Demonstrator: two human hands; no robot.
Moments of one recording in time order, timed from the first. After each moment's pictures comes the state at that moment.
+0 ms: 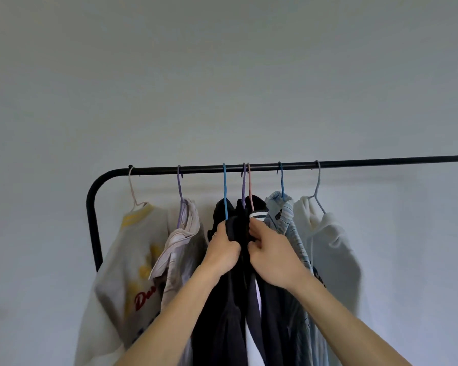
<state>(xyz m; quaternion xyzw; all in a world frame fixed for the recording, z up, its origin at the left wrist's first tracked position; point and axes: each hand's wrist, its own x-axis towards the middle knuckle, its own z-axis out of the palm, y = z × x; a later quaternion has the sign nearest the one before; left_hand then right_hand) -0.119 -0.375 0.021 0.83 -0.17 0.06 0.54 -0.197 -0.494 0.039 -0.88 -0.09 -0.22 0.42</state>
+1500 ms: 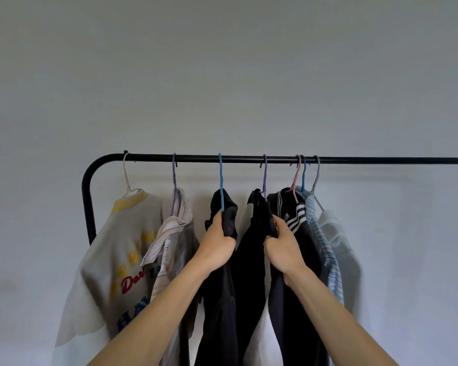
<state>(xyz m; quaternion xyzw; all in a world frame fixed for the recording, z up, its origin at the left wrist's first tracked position) -0.146 -0.387 0.027 0.81 -0.18 0.04 0.55 -0.168 -0.540 0.013 -0.78 0.03 -0.21 0.59</state>
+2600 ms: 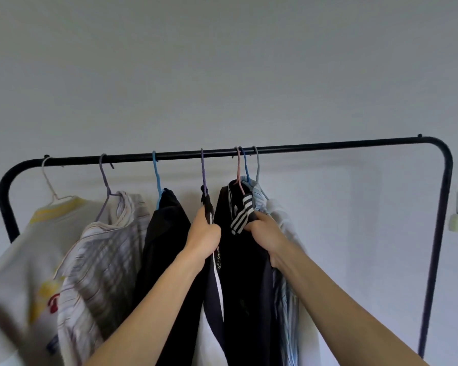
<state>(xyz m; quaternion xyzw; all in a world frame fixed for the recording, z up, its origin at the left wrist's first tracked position) -0.151 -0.502 0.039 0.81 -0.11 0.05 0.58 -0.174 -0.641 0.032 -0.72 0.07 -0.13 0.68</state>
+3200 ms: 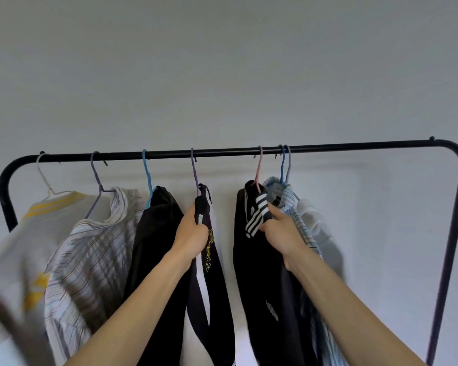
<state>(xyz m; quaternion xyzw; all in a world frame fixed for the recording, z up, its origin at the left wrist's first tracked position) -0.152 -0.513 0.034 0.79 -0.11 0.10 0.60 -0.192 -0.689 0.036 -0.71 0.02 -0.18 0.68</state>
